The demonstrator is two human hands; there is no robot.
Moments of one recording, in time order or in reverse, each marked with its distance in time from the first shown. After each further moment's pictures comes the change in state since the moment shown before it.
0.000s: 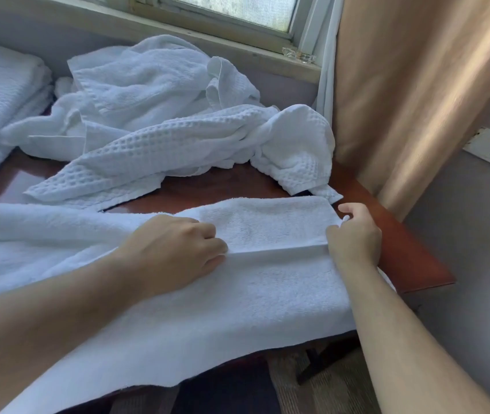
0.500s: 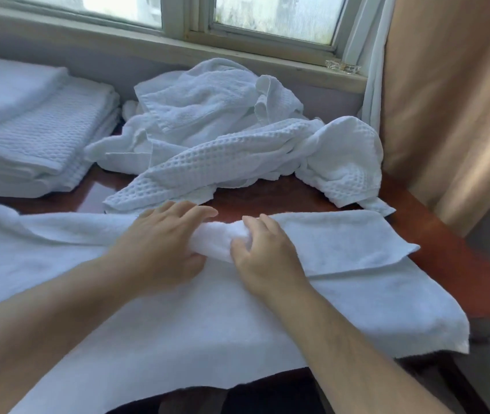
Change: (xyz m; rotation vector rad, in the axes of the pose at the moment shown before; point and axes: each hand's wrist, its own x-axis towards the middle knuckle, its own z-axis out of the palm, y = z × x) left_hand -0.055 -0.047 -0.031 -0.077 -0.136 -0.511; right_hand -0.138 -0.132 0.056 -0.033 -0.618 -0.479
